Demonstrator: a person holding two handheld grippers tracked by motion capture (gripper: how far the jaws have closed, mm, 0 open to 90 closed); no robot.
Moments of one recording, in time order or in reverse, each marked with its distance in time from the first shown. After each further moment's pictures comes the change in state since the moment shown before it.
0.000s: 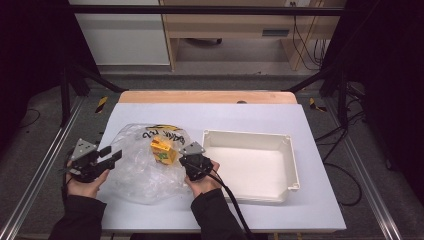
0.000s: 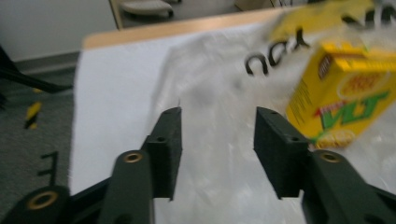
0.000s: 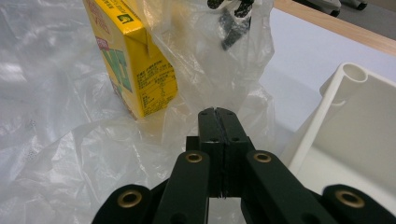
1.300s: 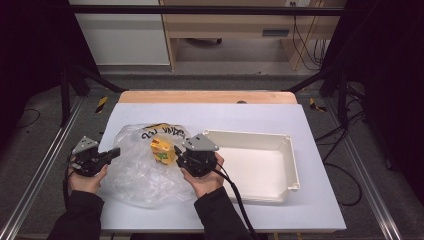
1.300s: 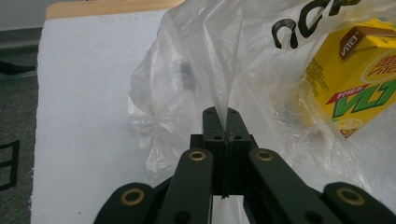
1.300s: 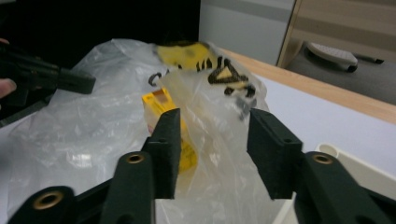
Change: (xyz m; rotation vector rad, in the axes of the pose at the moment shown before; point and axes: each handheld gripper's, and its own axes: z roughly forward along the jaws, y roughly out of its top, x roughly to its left) left arm 0.018 -0.015 0.028 0.078 -0.127 -0.034; right arm -0.009 0.030 -0.049 -0.250 0.114 0.045
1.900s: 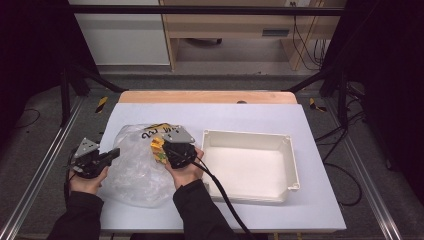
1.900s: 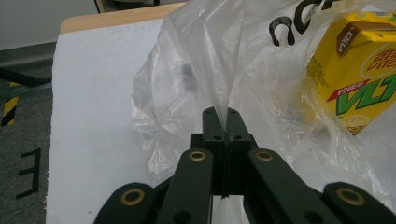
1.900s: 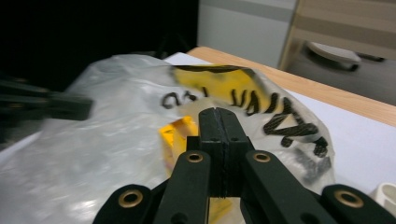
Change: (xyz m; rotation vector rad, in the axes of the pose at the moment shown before) left arm -0.009 -0.002 -0.002 -0.016 0.048 0.051; right arm 0.026 0.013 0.050 0.012 -0.039 0.025
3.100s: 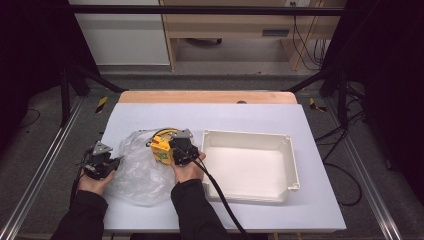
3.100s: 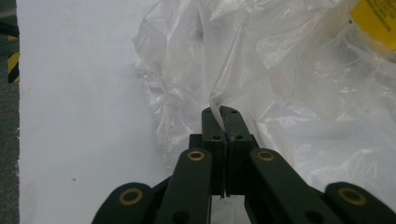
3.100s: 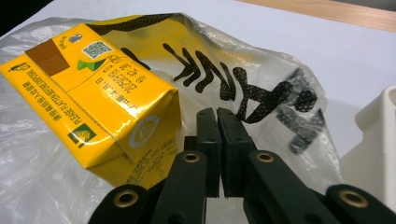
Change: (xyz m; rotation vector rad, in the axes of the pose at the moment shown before) left arm 0.004 -0.019 0.036 0.229 0.039 0.039; right arm -0.016 -0.033 0.047 0.246 -0.183 0.112
